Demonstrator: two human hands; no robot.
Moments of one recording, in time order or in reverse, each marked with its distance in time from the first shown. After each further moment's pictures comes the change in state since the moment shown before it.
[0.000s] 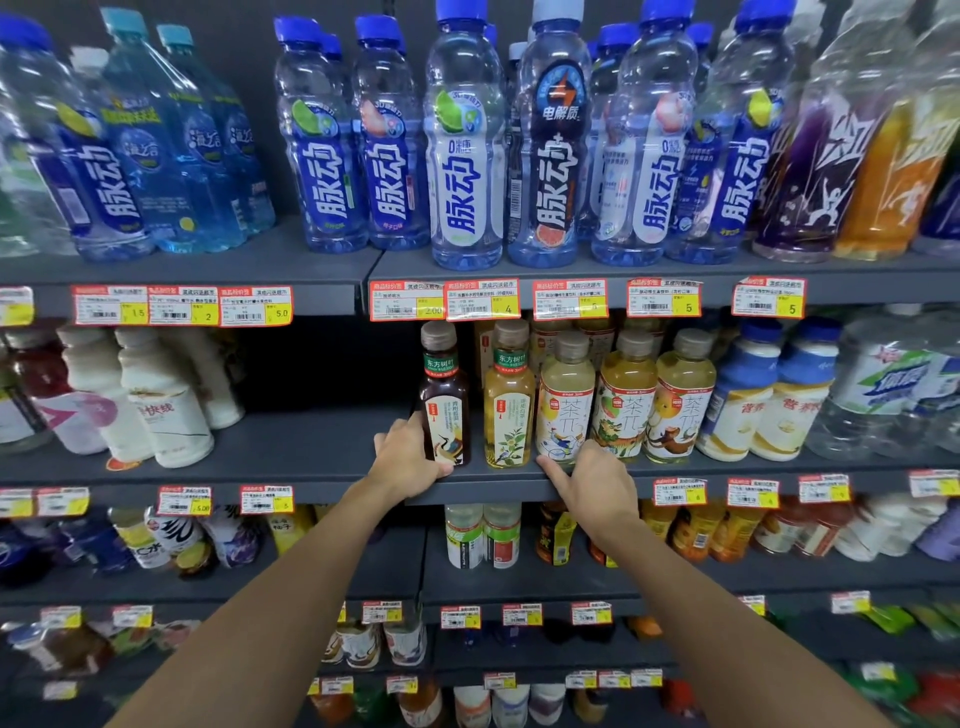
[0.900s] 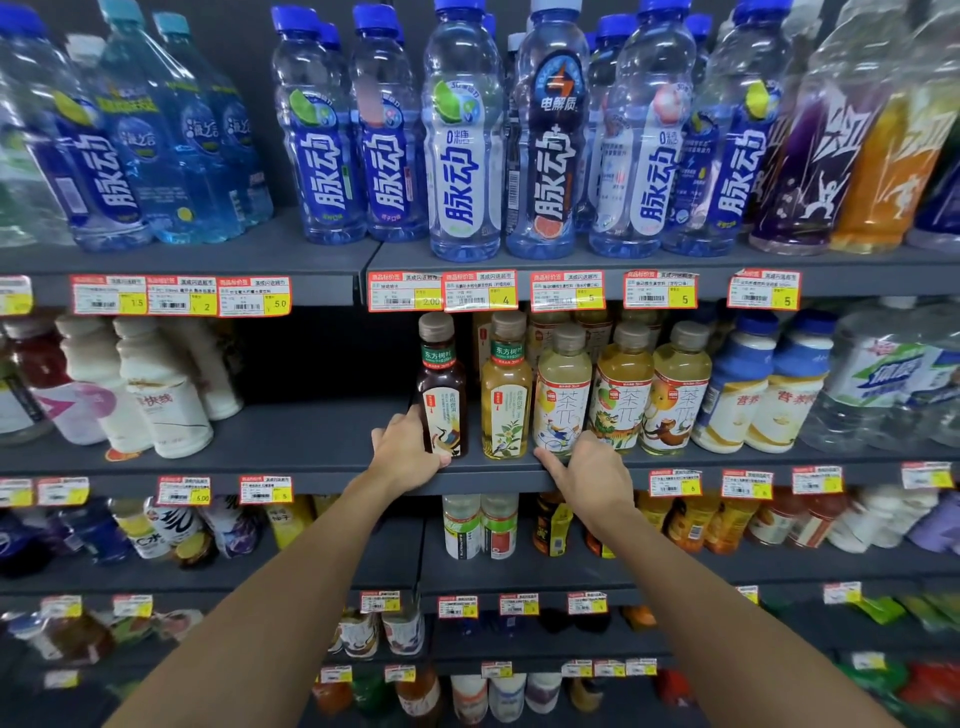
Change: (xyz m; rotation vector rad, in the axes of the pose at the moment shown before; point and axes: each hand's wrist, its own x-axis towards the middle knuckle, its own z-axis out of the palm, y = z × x) left_hand -0.003 0.001 0.004 0.003 0.019 -0.013; right_hand 0.000 -0.002 -0.005 0.035 -0.042 0.012
